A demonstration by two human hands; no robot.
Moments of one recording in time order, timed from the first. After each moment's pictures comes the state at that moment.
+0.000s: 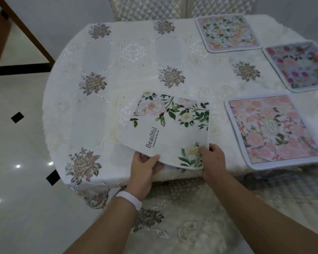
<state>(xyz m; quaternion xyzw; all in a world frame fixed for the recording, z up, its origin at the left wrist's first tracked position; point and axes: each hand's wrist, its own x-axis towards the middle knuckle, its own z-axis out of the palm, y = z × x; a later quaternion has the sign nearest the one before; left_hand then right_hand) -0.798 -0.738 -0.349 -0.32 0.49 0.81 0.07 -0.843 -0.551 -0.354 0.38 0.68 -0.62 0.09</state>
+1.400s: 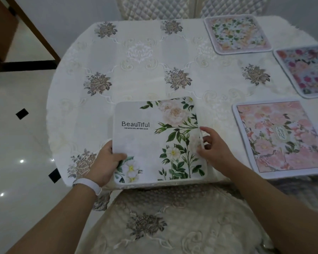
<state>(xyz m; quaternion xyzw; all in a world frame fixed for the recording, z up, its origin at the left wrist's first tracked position) -0.829 -0.860 -0.355 -0.27 0.71 0.64 0.12 -0.884 -0.531 -0.336 0.06 0.81 -0.54 0.20</state>
